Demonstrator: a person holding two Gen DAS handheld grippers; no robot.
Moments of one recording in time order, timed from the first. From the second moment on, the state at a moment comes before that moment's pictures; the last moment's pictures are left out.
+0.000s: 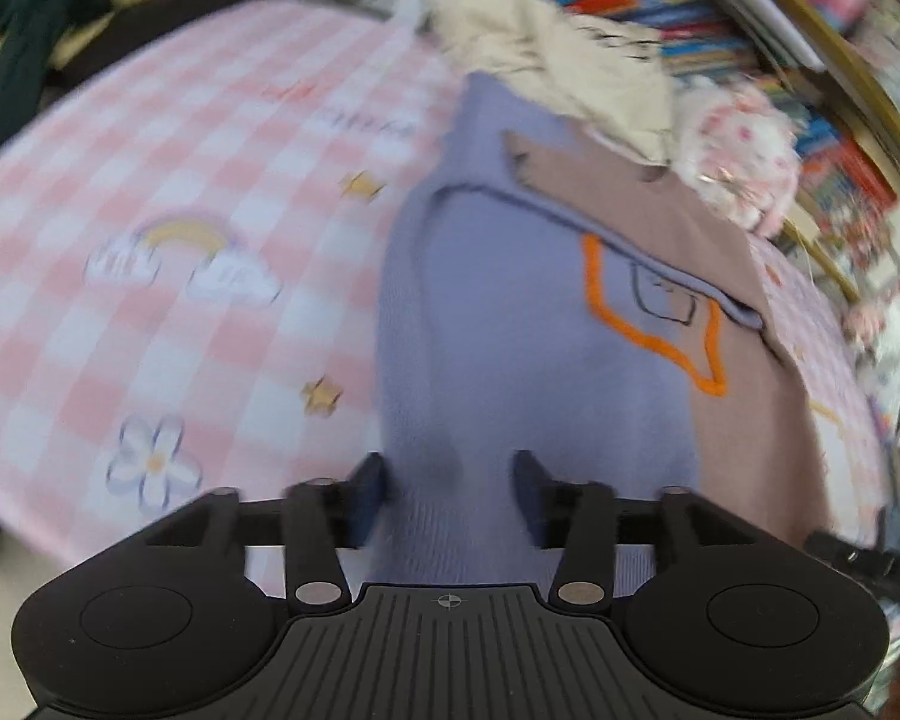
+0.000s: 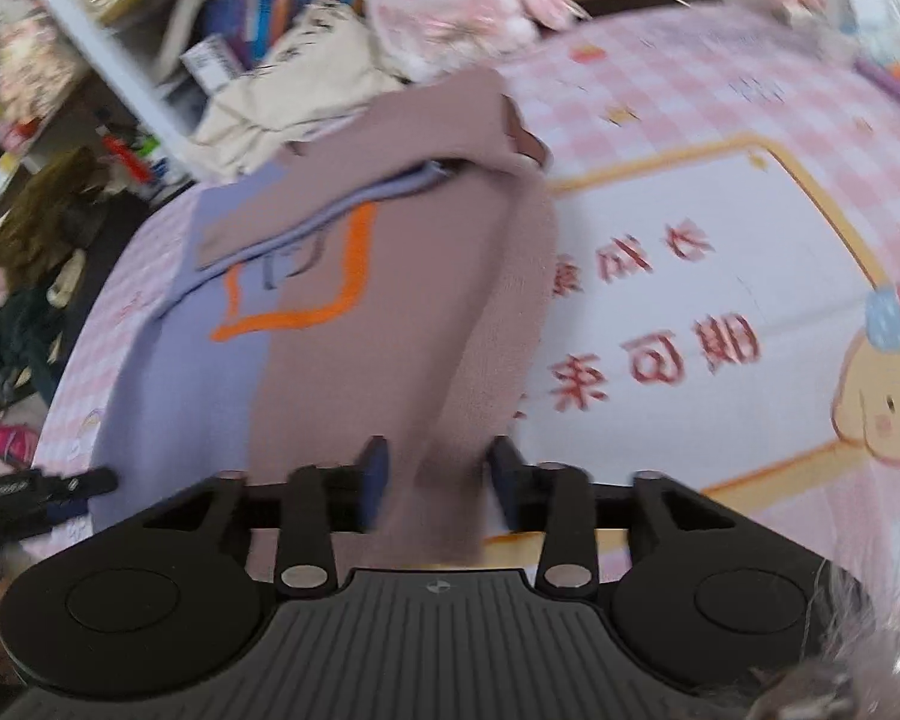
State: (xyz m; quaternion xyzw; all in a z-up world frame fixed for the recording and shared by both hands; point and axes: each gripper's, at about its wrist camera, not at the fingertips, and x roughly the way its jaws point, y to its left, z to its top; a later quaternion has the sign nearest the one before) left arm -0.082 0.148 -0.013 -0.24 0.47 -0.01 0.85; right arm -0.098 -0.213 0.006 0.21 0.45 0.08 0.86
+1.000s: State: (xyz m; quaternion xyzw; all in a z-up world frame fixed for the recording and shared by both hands) left arm -0.086 0.145 -0.025 -0.27 0.50 -0.07 0.82; right arm -0.122 -0.241 -0.006 0.27 0.49 0.04 0.83
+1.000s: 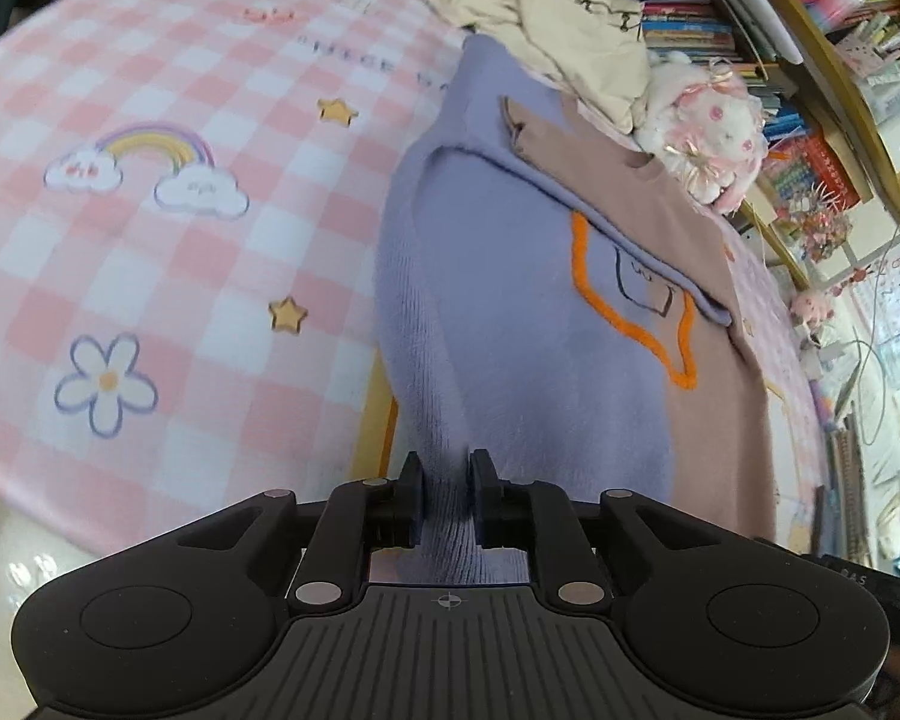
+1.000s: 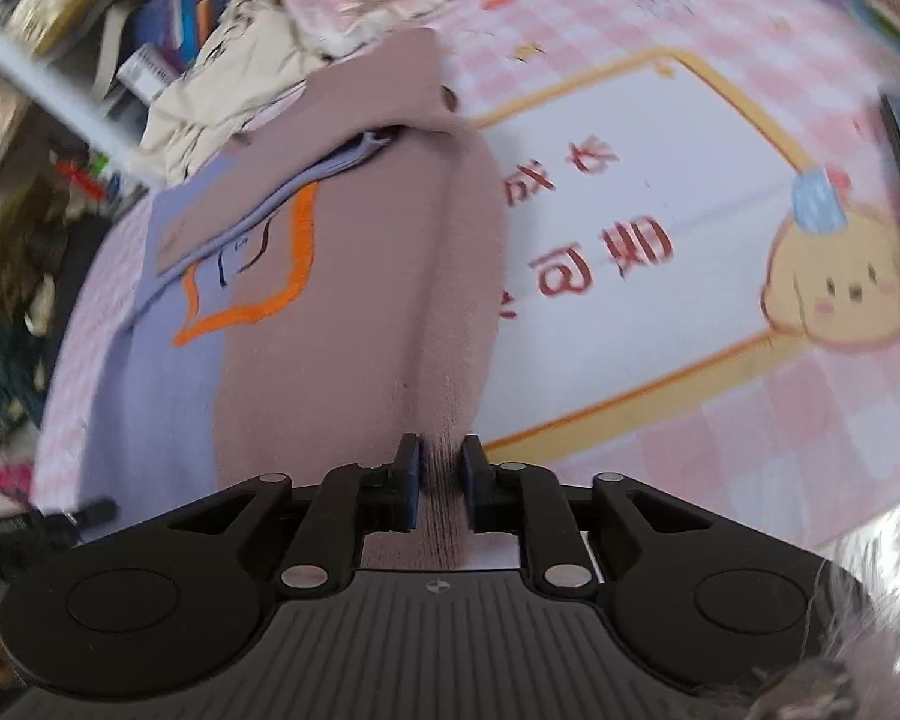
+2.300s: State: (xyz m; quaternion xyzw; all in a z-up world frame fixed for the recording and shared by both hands) left arm -0.168 0.132 -0.030 -0.35 0.54 -0.09 0.76; right arm -0.208 -0.270 -0.003 0.27 0.53 0.09 0.80
